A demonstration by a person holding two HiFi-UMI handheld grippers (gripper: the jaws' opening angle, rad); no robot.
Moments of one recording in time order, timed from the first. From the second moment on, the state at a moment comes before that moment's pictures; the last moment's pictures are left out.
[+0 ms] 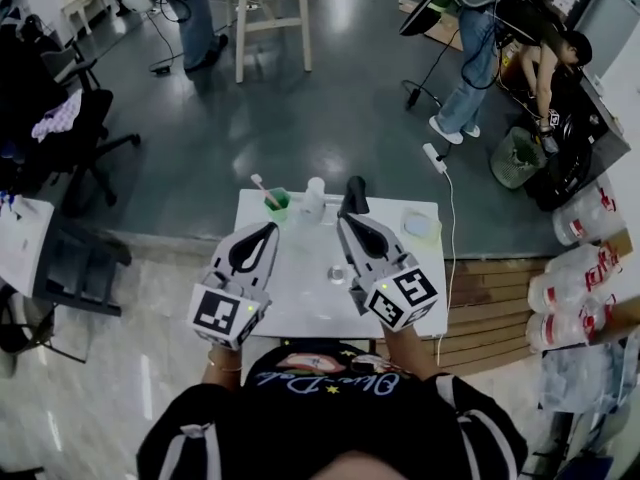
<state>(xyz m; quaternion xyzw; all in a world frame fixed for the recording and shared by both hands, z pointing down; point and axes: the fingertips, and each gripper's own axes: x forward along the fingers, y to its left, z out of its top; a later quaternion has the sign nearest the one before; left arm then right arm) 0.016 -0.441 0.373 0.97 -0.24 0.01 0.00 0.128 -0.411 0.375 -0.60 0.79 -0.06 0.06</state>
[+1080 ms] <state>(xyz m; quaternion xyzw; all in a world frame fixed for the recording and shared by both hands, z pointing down) 0.027 -0.411 0.373 0.97 -0.23 0.03 -0.01 0.128 -0.388 0.378 -0.59 0.80 -0.06 0.07</state>
